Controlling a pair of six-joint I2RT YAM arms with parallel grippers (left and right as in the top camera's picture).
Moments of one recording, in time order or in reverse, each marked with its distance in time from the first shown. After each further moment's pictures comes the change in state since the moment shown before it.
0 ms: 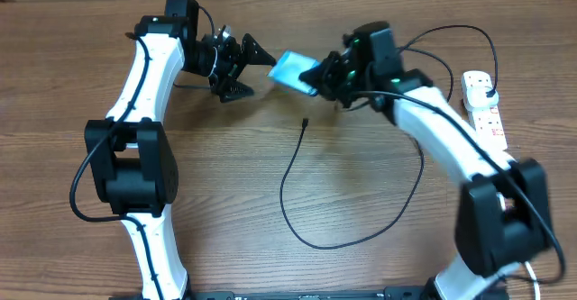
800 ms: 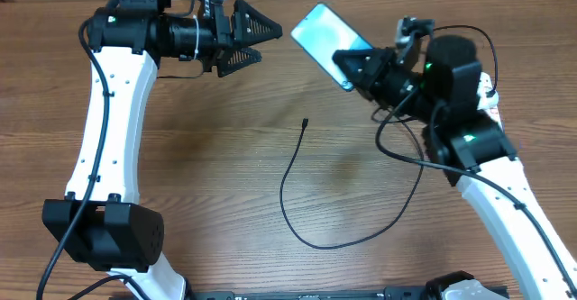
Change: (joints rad) left arm -0.019 -0.346 0.033 0.017 0.180 0.051; right arm -0.026 -0.512 -0.187 0.111 0.070 0.058
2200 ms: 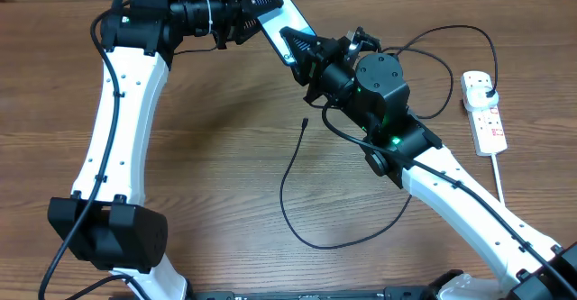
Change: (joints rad) left arm -0.050 0.000 -0.002 0.366 -0.138 -0.526; right arm 0.257 0.163 -0.036 0.500 0.338 0.770
